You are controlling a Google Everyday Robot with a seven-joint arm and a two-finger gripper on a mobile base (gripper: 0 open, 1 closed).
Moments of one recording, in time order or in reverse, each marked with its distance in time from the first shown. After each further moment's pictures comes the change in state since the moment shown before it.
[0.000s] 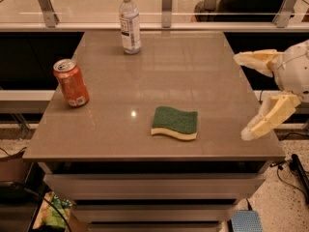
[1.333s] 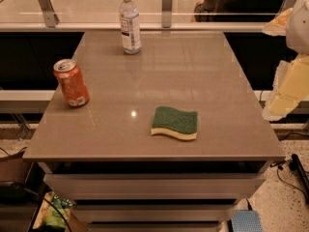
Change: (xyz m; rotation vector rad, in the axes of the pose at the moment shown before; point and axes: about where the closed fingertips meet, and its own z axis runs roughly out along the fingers) arm -0.019 -0.014 -0.063 0.142 0.600 0.044
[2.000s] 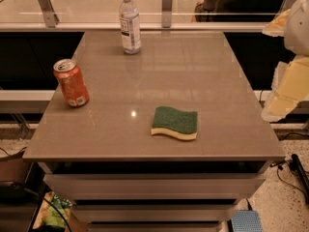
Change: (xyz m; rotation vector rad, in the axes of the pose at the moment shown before) arm 0.000 0.001 0.001 0.003 0.026 0.002
